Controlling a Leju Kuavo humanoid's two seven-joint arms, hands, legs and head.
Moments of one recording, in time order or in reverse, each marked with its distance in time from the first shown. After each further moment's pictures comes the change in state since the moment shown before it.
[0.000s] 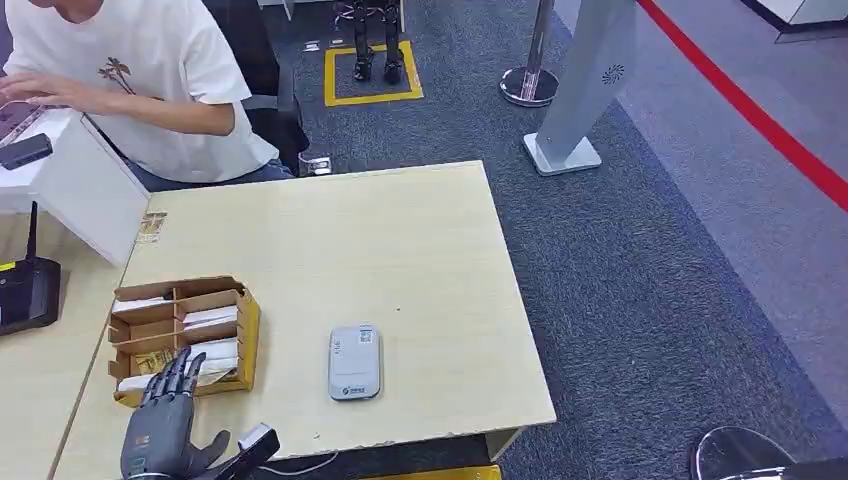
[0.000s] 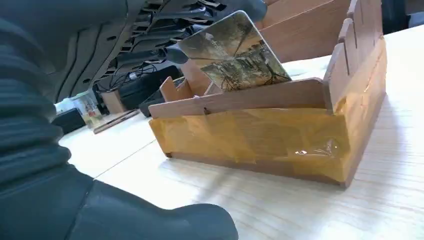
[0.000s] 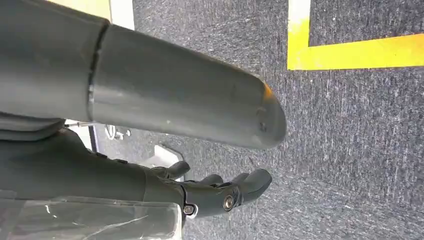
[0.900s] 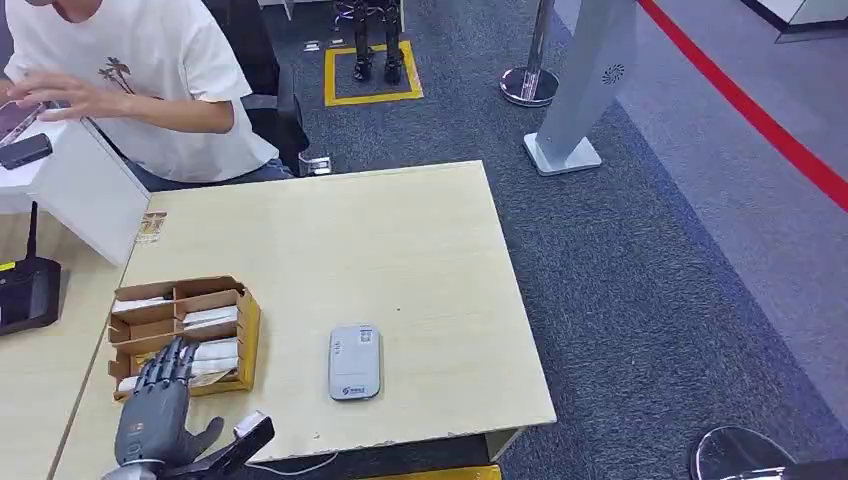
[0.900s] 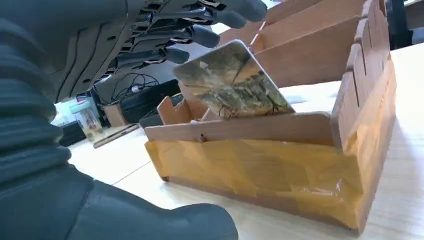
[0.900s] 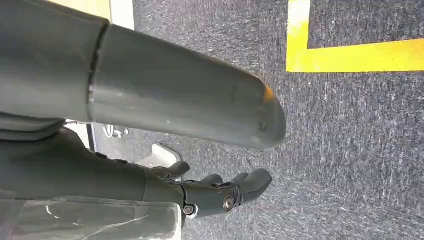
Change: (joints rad) left arm -0.039 0.001 0.020 0.002 -0.032 -0.014 -0.016; right arm 0.000 0.000 0.006 0.001 0.003 0.010 -0.005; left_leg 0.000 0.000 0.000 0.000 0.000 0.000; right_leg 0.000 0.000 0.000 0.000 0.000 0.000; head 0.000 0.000
